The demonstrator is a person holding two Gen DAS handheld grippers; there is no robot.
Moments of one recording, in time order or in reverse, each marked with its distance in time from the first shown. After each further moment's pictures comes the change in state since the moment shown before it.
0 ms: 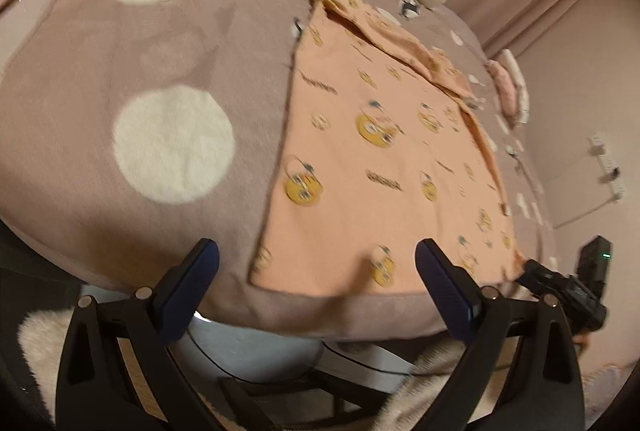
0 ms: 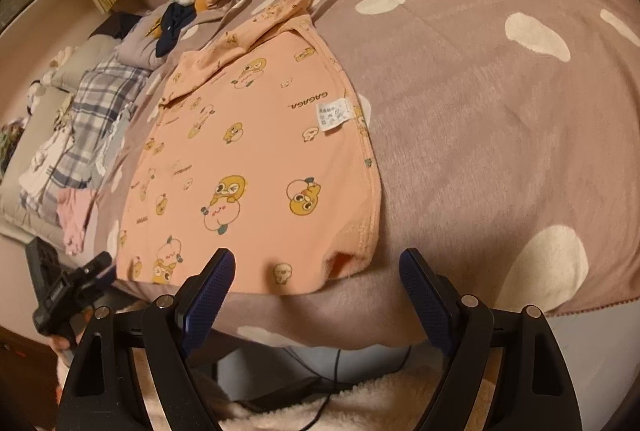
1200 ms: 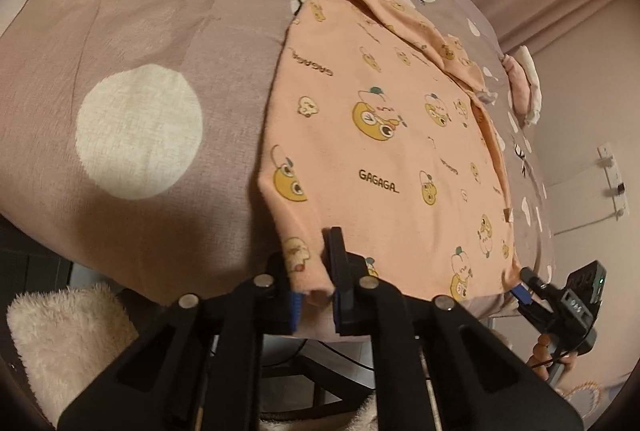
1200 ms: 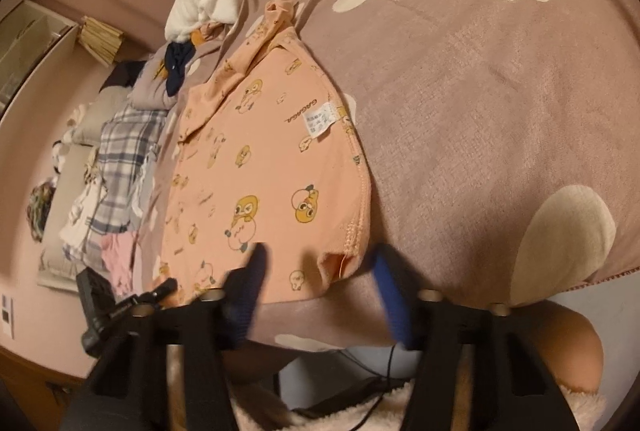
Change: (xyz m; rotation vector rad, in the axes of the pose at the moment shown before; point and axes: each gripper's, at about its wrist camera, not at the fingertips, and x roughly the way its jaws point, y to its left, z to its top) left arm 0.019 -0.007 0.012 -0.081 0.076 0.044; right arm -0.001 -0.021 -0.002 0.186 -0.021 0.160
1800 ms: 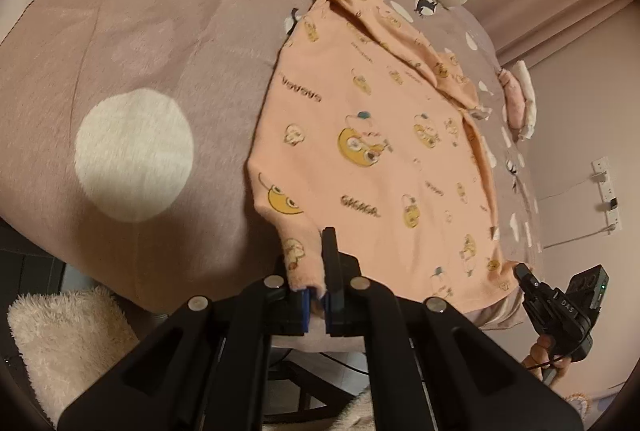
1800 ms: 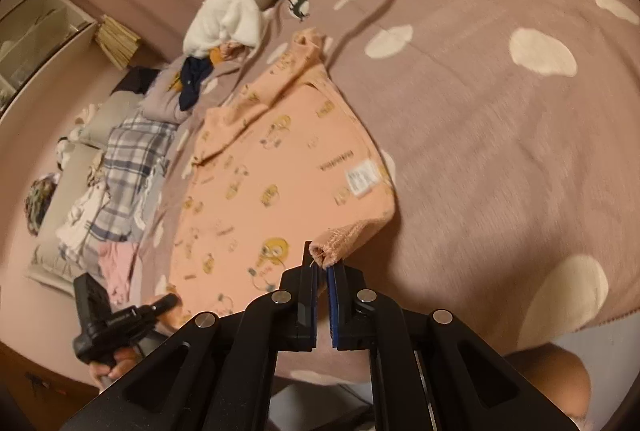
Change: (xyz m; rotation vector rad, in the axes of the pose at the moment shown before) left arm -0.010 -0.012 0.013 -0.027 -0.024 -0.021; right arm -0.008 0.027 0.019 -0.091 -0.106 -0.009
